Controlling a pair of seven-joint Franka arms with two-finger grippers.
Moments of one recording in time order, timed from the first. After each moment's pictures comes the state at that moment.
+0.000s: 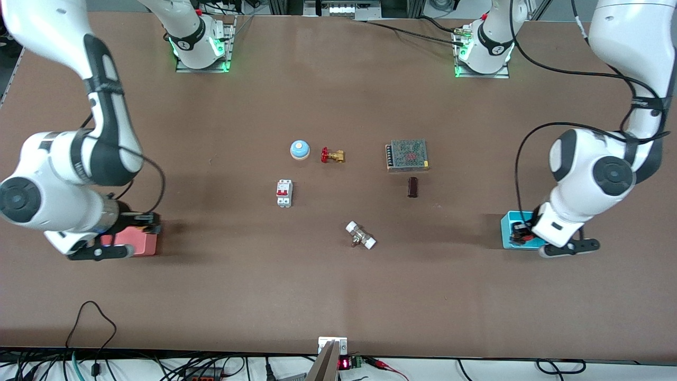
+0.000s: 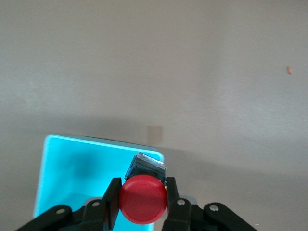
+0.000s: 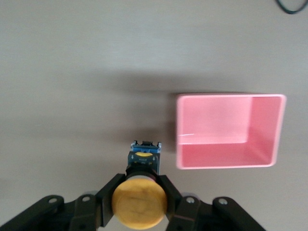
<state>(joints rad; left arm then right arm) 0.16 0.49 -0.19 -1.75 0.18 2.34 -0.26 0.08 0.61 -0.08 -1.38 0.00 1.87 -0.05</state>
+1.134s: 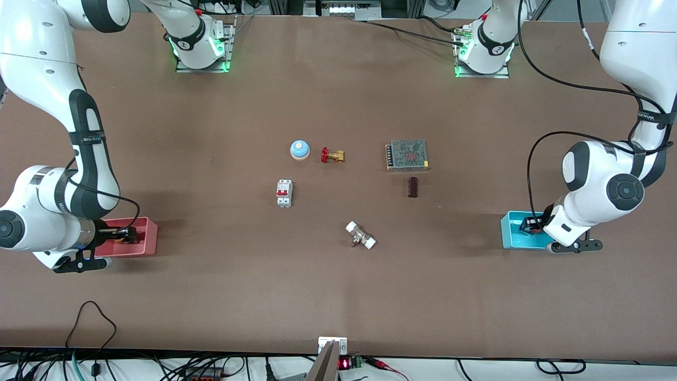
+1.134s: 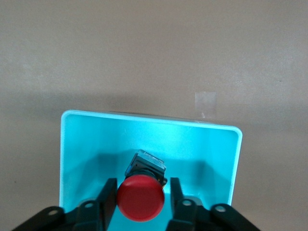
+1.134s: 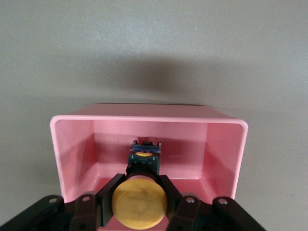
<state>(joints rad) 0.25 0.57 -0.19 -1.78 0.18 2.32 -0.13 -0.06 0.81 -0.08 -1.33 -0.01 1.99 -0.22</state>
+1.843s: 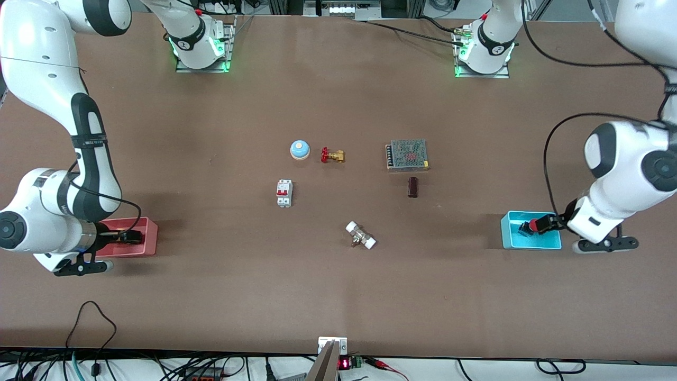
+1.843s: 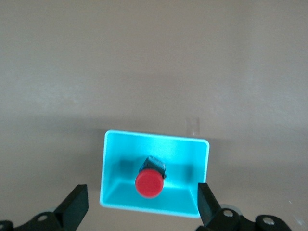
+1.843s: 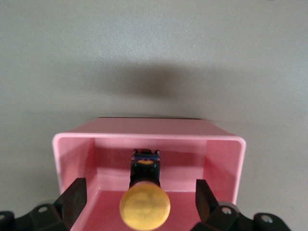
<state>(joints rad) 0.25 0.40 -0.22 -1.74 0.18 2.21 -0.13 -0.06 0.81 -0.08 -1.30 0.00 2.00 -0.22</state>
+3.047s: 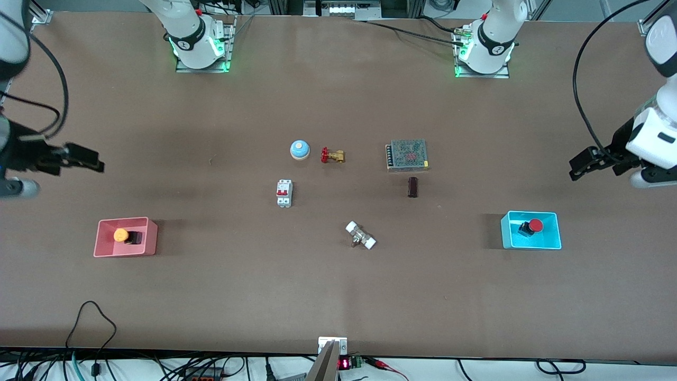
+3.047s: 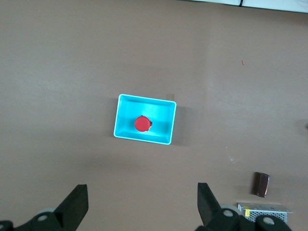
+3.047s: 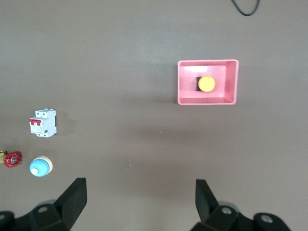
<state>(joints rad) 0.25 0.03 -0.24 -1.74 0.04 1.89 -0.13 0.04 0.26 -0.05 -1.30 0.05 1.49 -0.06</state>
